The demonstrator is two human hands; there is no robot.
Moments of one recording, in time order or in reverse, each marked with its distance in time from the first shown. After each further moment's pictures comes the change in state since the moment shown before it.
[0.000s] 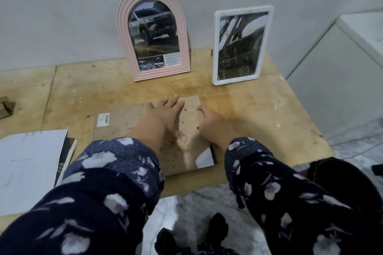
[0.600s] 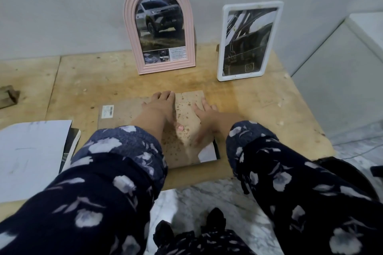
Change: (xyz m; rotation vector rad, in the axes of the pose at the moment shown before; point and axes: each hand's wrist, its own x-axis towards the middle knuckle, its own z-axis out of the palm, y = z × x) left_hand 0.008 -0.025 0.009 -0.197 0.028 -0.101; right_hand 0.014 -0.031 -0.011 -0.417 -0.481 0.005
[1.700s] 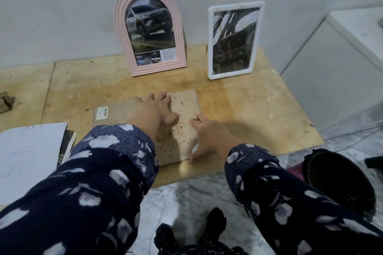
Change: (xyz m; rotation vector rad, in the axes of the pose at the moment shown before) left_hand -0.016 0.016 -0.002 0.184 0.016 -0.033; right_hand -0.049 0.012 0.053 -0.151 0.310 -0.133
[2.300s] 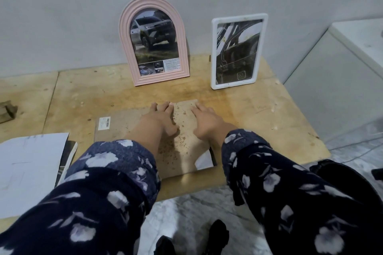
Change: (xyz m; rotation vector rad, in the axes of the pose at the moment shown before) left_hand 0.013 -0.001 0.008 -0.172 -0.047 0.020; right_hand 0.056 0.009 -0.026 0.198 0.053 0.122
